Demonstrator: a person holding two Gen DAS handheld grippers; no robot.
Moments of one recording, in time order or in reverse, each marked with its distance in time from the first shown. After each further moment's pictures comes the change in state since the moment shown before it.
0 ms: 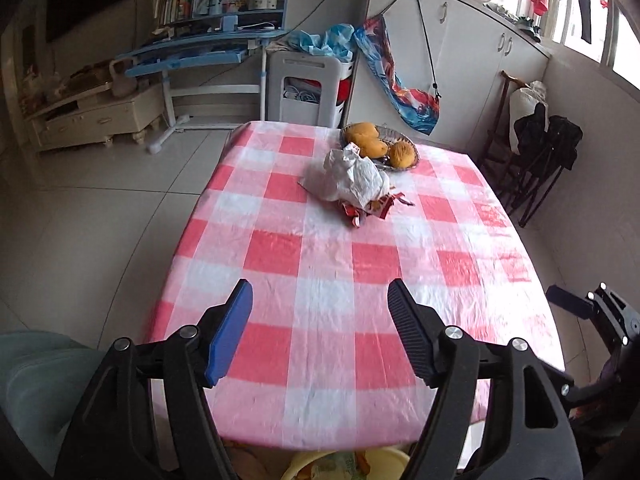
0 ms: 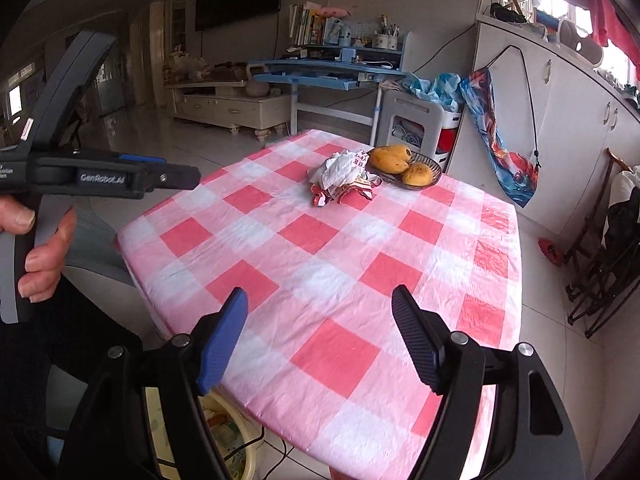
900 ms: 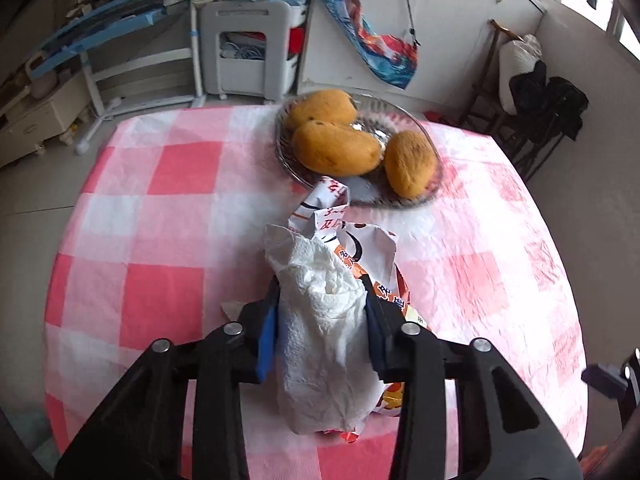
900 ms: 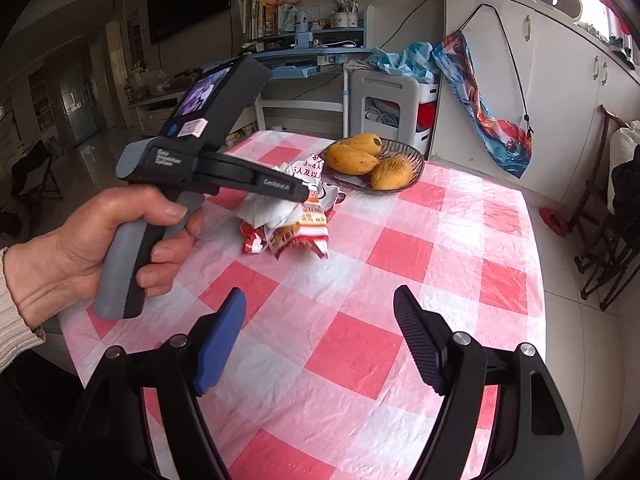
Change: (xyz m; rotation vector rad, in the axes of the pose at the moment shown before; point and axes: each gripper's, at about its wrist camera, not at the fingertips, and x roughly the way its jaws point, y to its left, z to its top) left arm 0.230 -0.051 0.107 0.129 0.203 -0.143; right arm 0.071 -0.063 0.033 0.169 0.047 -0.024
